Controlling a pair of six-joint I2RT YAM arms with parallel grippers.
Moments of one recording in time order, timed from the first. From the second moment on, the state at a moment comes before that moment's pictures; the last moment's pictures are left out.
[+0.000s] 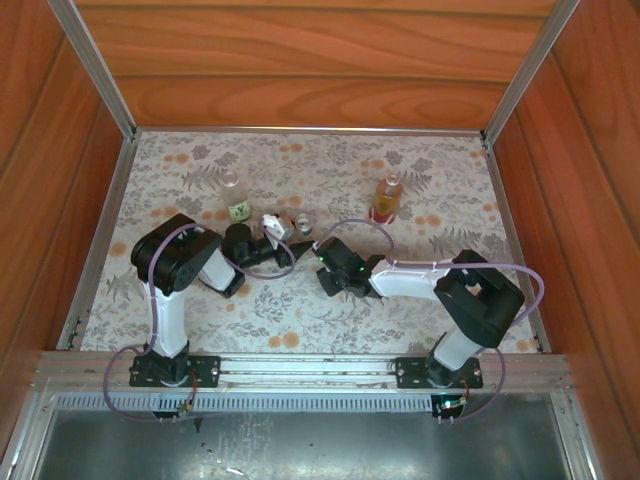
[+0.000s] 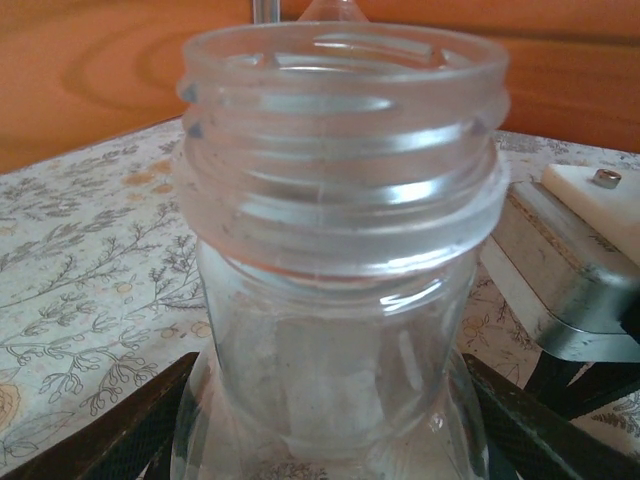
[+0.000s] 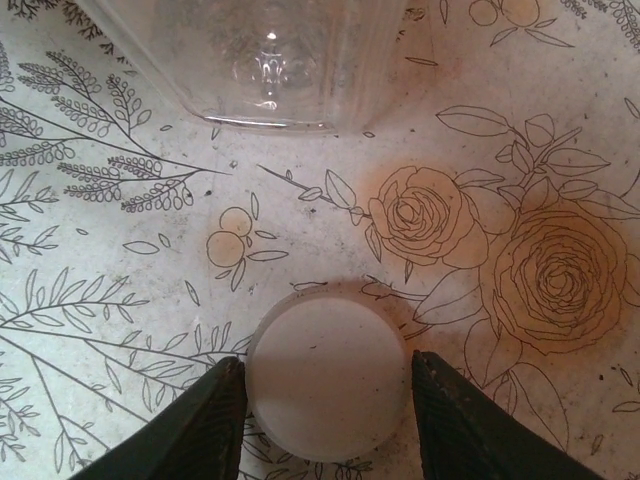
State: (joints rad) left arm -0.55 1.99 0.50 1.36 0.57 0.02; right arm 0.93 1.62 0.74 -0.15 0.19 0.22
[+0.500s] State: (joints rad) left arm -0.58 1.99 0.52 1.34 0.67 0.02; right arm 0.77 1.48 0.61 -0.18 0.26 0.37
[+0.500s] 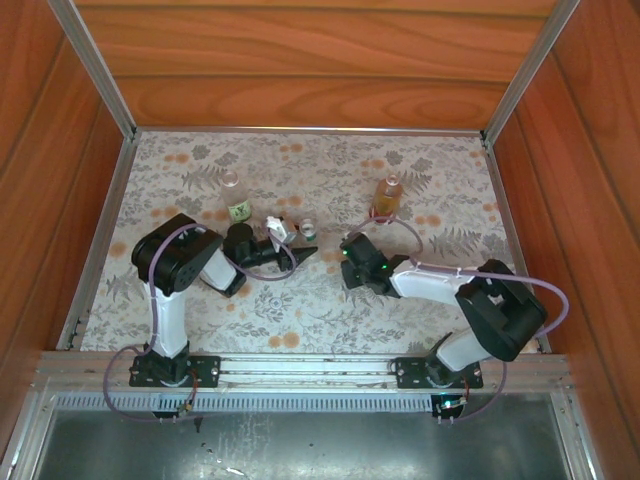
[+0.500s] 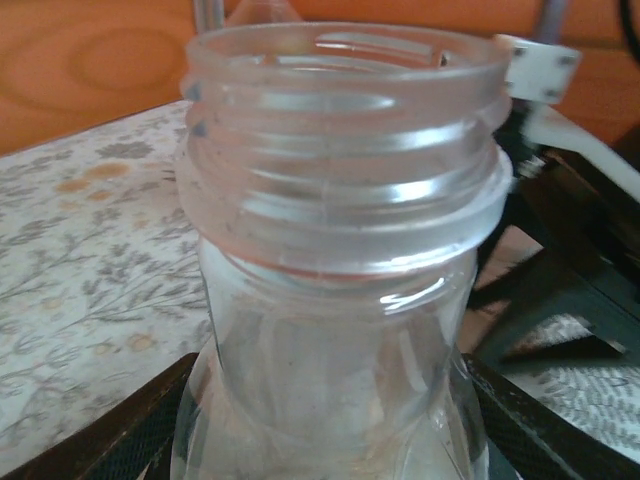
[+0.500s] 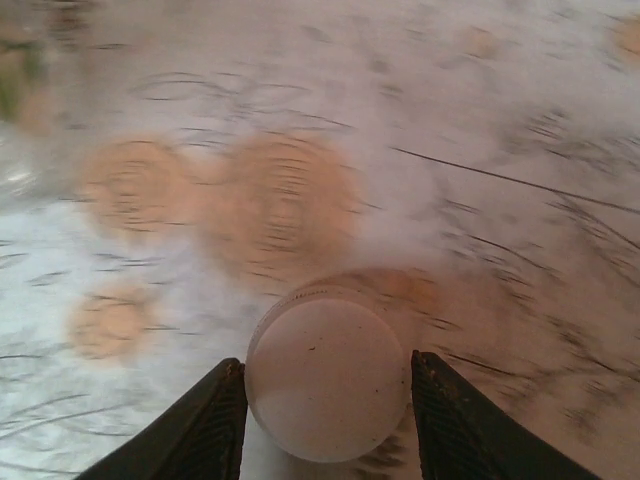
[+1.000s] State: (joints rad) left arm -0.63 2.03 0.58 1.30 0.73 0.00; right arm 0.65 1.39 0.56 -0.25 0.27 0.46
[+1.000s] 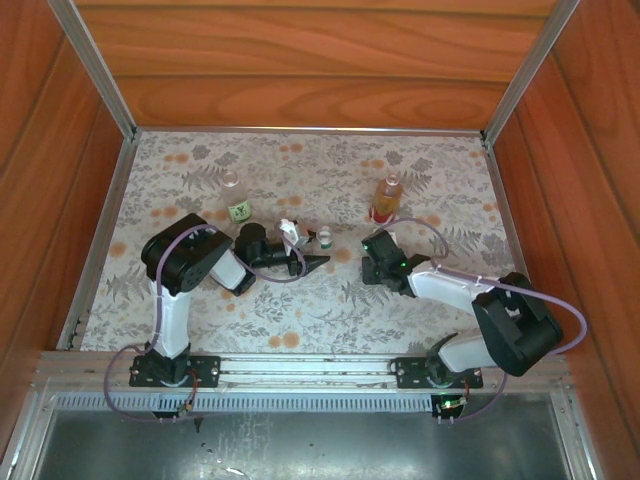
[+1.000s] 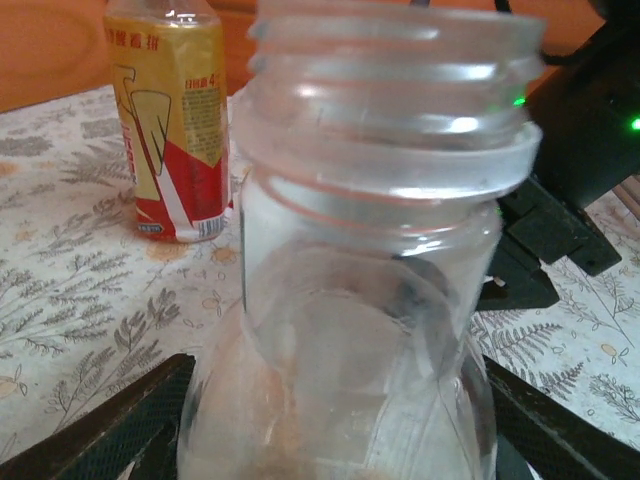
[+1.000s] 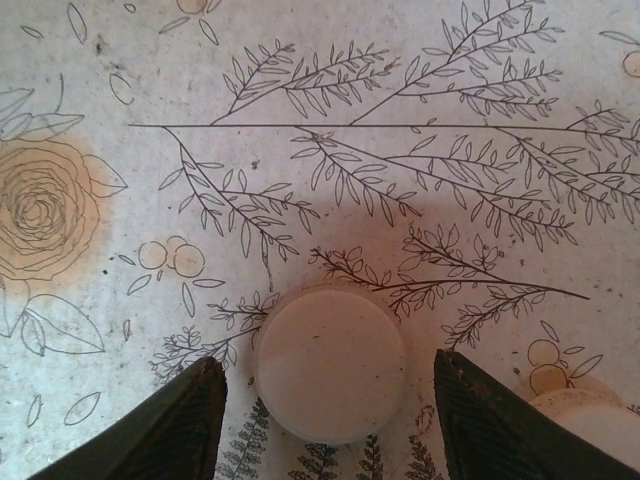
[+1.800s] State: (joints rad) left arm -0.64 2.03 0.58 1.29 0.73 0.00; right arm 0.62 1.45 0.59 -0.23 0.24 0.45
